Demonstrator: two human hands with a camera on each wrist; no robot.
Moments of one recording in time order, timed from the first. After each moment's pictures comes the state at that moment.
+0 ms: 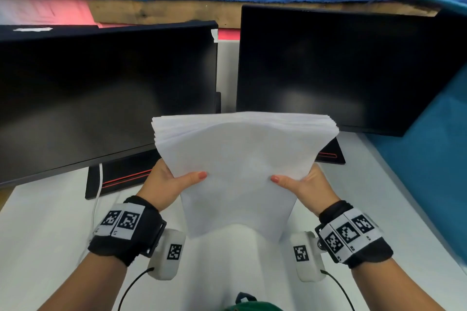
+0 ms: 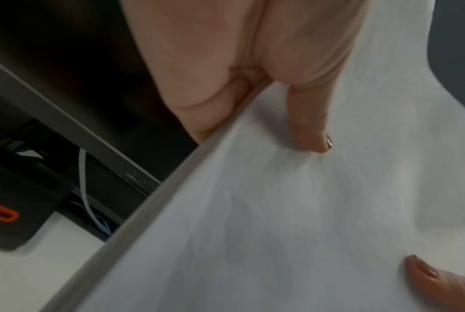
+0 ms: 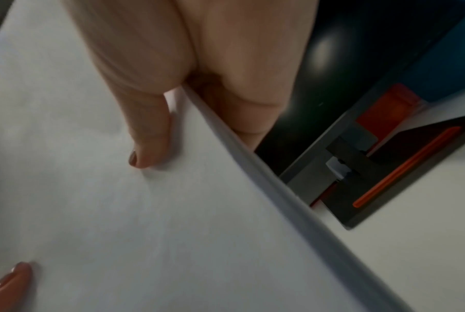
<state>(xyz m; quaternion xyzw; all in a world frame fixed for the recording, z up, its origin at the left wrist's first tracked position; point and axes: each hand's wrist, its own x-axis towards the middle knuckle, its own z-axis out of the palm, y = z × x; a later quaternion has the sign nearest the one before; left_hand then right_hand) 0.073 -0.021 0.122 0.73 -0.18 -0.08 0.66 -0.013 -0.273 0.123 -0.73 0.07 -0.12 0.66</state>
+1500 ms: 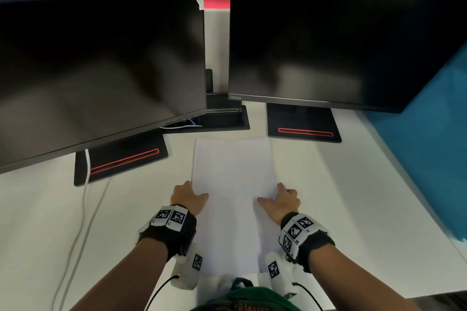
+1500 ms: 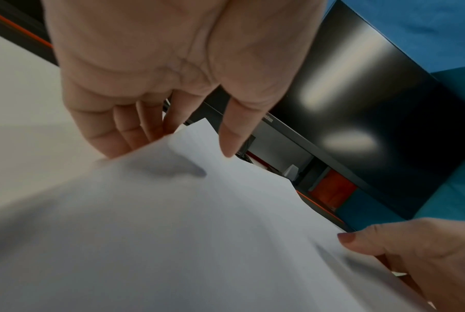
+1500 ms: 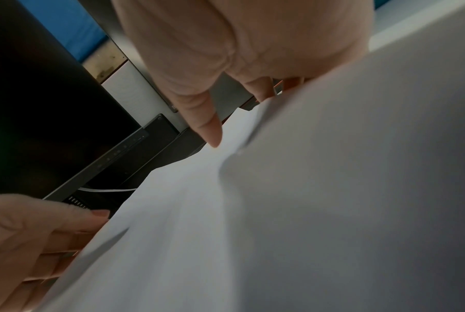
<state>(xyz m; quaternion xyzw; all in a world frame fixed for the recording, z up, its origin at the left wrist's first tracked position) 0.072 -0.068 0.014 0.92 0.05 -0.27 0.27 -0.015 -0.248 0.021 -0.83 0.40 0.15 0.37</state>
